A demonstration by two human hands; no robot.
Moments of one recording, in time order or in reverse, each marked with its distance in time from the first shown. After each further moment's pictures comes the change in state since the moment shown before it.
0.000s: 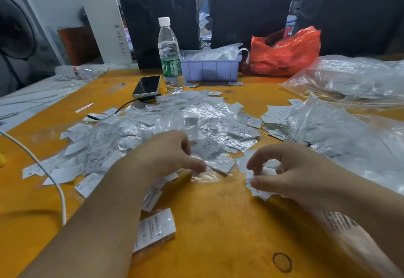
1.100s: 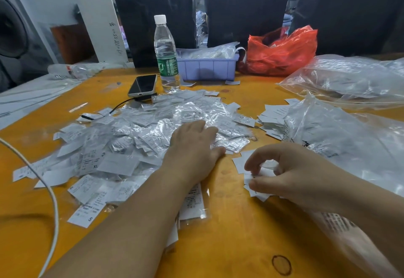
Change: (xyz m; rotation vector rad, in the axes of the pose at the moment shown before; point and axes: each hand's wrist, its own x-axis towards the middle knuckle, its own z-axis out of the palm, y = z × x) left_hand 0.020 0.027 0.044 0.246 0.316 0.257; right_hand 0.000 -0.003 0.002 -0.004 0.026 0.014
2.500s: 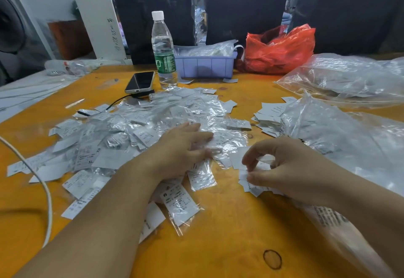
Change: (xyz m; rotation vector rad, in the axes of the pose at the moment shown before) left_hand -0.002 -0.029 -0.014 -0.180 -0.275 0.071; right_hand 0.004 0.008 -0.002 -0.047 0.024 -0.007
